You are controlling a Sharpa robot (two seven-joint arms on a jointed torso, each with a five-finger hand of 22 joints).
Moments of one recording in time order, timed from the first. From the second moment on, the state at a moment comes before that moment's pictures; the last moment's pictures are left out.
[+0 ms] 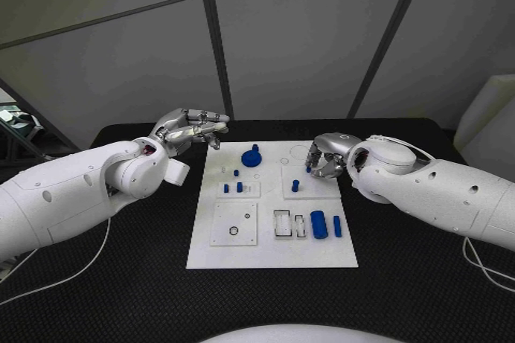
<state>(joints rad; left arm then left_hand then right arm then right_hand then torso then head) 1.12 -0.87 0.13 1.36 -0.19 -0.07 0.29 1.38 -0.14 0.46 -0.02 0.08 1.03 0.16 0.11 0.14 1.21 0.09 0.12 0.14 1.25 0.01 0.68 0.56 0.19 1.02 0.11 0.68 0.82 1.15 -0.65 0.06 1.29 -1.65 -0.11 -0.19 1.39 -0.16 0.35 0.01 0.21 1.07 0.15 0.07 0.07 1.11 0.09 0.11 0.14 1.47 -0.01 1.32 1.17 0.07 1.41 0.10 1.29 1.18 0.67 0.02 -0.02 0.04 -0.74</state>
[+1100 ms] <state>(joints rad) 1.11 -0.86 0.13 1.36 -0.17 -0.06 0.29 1.38 -0.14 0.46 -0.02 0.10 1.03 0.16 0.11 0.14 1.21 0.09 0.12 0.14 1.25 0.01 0.66 0.55 0.19 1.02 0.11 0.66 0.81 1.15 -0.63 0.06 1.28 -1.66 -0.10 -0.20 1.37 -0.08 0.42 -0.04 0.21 1.18 0.11 0.09 0.09 1.26 0.05 0.10 0.11 1.47 -0.03 1.35 1.21 0.07 1.44 0.07 1.35 1.27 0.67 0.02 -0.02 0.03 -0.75</state>
